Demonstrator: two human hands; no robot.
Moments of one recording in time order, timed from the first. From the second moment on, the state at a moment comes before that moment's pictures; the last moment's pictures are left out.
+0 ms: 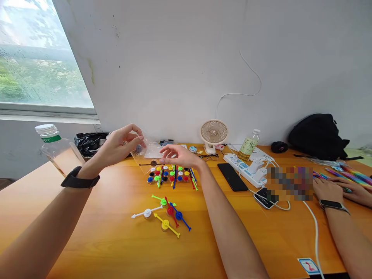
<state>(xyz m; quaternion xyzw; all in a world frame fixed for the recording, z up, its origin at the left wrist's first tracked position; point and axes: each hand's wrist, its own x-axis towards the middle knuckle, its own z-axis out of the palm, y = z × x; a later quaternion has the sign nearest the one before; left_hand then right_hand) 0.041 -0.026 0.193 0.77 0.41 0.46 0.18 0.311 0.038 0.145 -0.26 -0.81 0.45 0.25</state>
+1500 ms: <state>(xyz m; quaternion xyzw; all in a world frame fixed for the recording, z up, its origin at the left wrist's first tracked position) 0.035 -0.014 0.187 0.64 0.49 0.58 0.10 0.251 0.037 0.087 -0.27 -0.66 0.61 0.35</state>
